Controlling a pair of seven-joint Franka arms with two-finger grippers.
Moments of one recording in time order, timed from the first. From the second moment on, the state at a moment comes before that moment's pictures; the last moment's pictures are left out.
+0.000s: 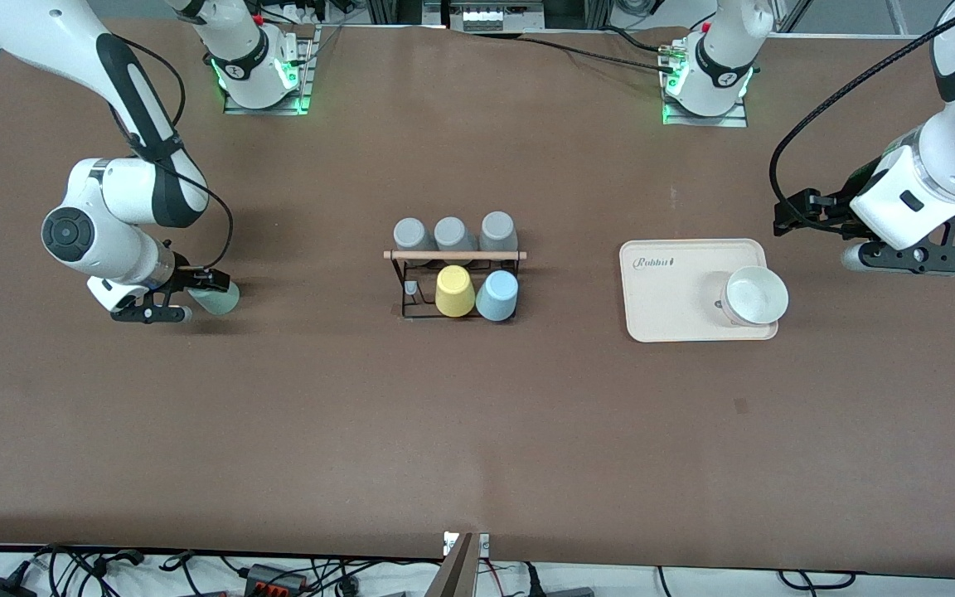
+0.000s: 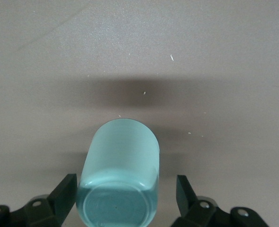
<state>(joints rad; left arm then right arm) -0.07 0.13 -0.04 -1.53 -0.06 1.53 -0.09 -0.01 0.35 -0.01 -2.16 -0.04 2.39 0.01</state>
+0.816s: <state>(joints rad) -0.07 0.13 -0.04 -1.53 -0.06 1.53 -0.09 0.10 0.31 0.03 -1.75 -0.03 1.91 0.07</state>
